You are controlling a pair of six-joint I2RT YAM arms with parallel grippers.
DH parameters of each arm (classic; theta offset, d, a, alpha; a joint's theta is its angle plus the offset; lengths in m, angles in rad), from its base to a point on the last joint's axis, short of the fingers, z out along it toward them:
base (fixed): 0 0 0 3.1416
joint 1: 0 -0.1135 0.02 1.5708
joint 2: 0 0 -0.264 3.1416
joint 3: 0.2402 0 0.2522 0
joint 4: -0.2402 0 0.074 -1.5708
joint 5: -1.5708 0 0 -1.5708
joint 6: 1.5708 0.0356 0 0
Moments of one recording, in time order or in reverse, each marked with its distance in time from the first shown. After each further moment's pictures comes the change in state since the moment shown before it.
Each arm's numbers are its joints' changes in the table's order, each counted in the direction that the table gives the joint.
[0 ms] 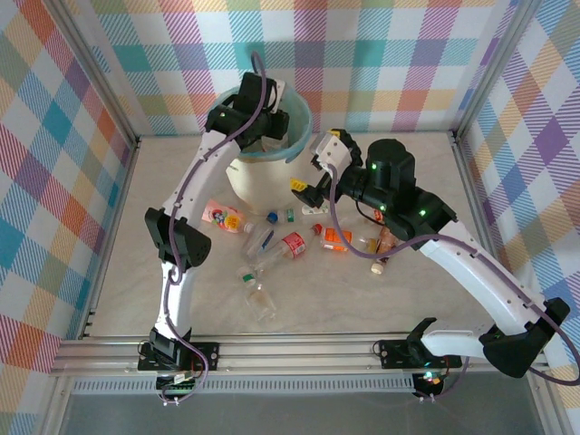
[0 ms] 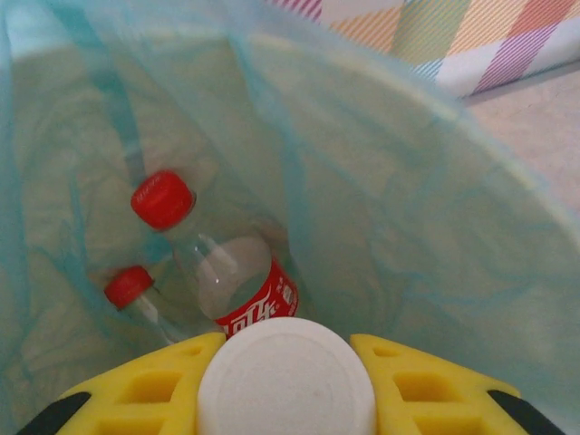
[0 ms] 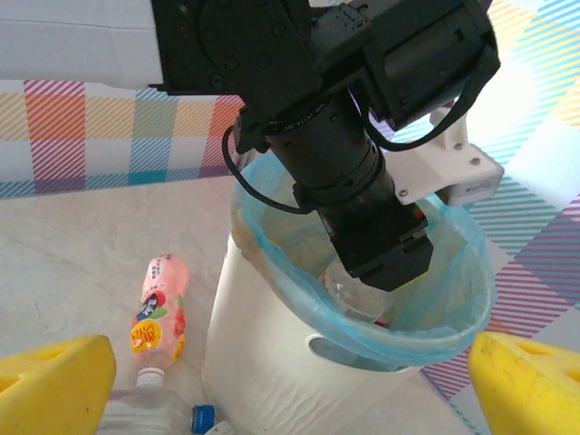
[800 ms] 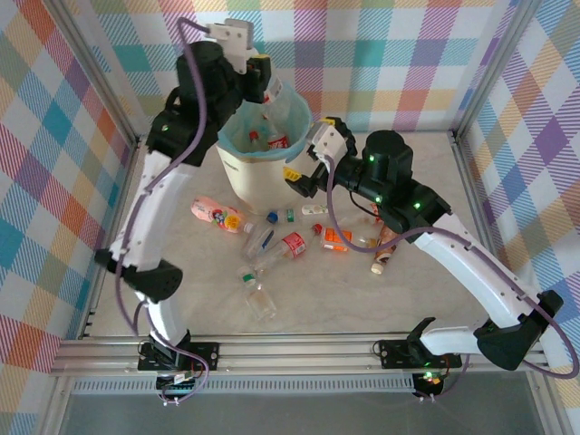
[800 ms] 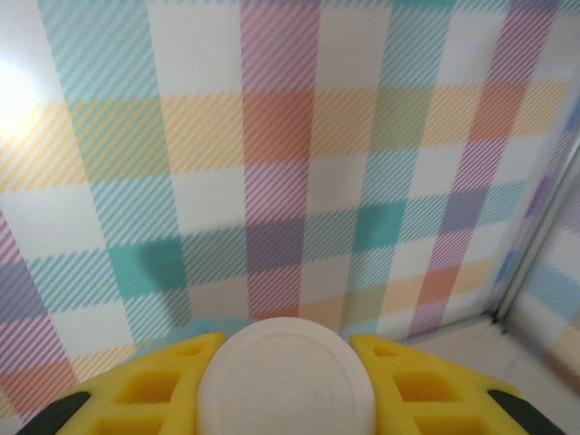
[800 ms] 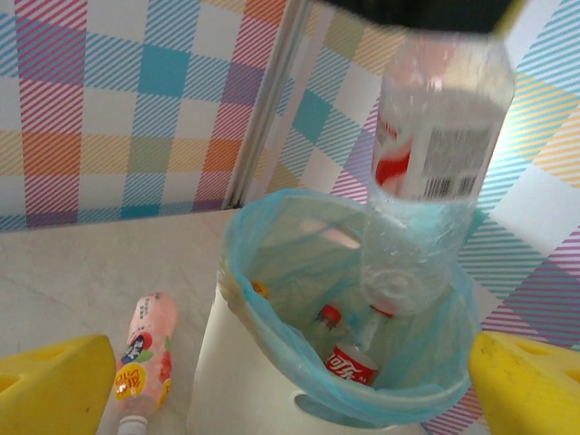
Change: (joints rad) left arm 0.079 -0.322 0.006 0.235 0.140 0.037; right arm 0.000 0.048 0.061 0.062 0.018 -0.009
